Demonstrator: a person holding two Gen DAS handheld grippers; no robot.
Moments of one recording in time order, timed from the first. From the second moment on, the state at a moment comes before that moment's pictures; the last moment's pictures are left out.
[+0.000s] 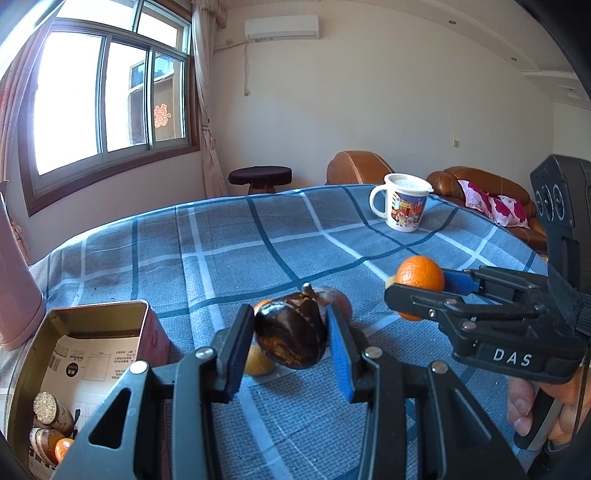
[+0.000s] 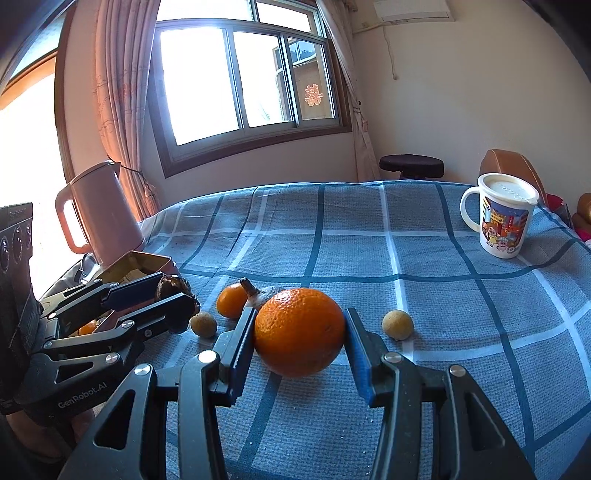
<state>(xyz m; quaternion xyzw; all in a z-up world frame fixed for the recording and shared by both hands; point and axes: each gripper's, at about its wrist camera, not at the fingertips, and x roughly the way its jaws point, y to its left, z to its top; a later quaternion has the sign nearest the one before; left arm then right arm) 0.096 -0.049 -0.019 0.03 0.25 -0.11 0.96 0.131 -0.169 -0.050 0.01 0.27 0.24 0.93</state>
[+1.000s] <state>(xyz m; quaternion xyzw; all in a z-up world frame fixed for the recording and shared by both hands) 0.073 -0.051 -0.012 0.02 0.21 -0.11 0.97 0.117 -0.167 -0.043 0.00 0.23 0.24 0.94</state>
